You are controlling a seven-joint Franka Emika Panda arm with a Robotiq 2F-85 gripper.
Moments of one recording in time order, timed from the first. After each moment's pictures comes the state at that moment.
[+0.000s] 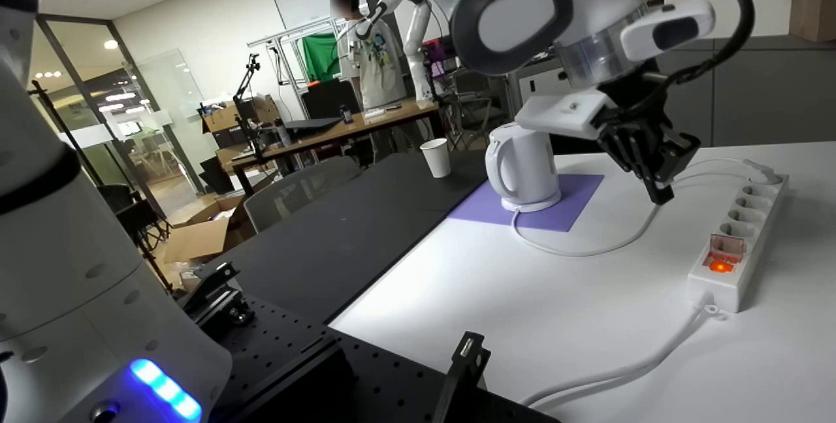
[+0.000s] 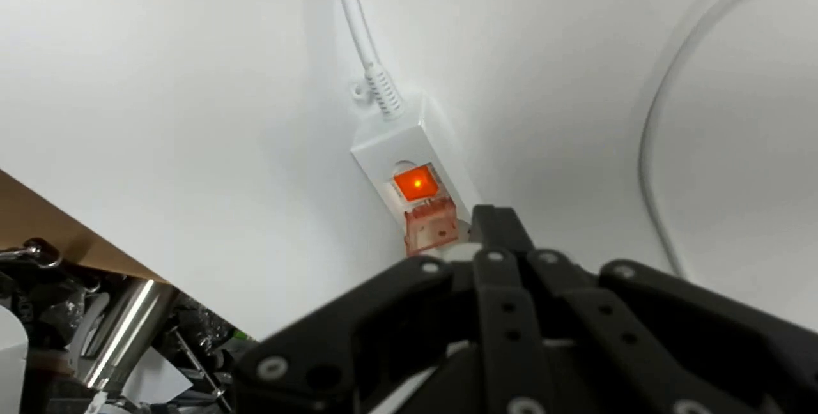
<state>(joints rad) -0.17 0.60 -0.42 -2.18 0.59 2.95 -0.33</state>
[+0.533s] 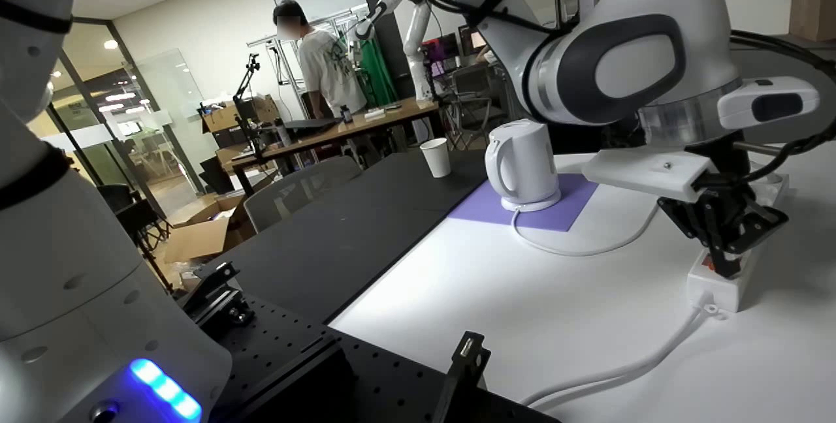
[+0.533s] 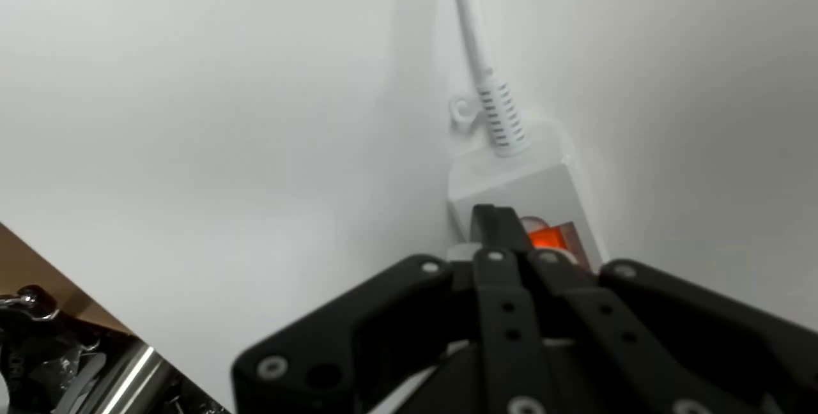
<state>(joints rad) -0.41 0.86 -0.31 -1.89 0.26 2.83 -0.15</state>
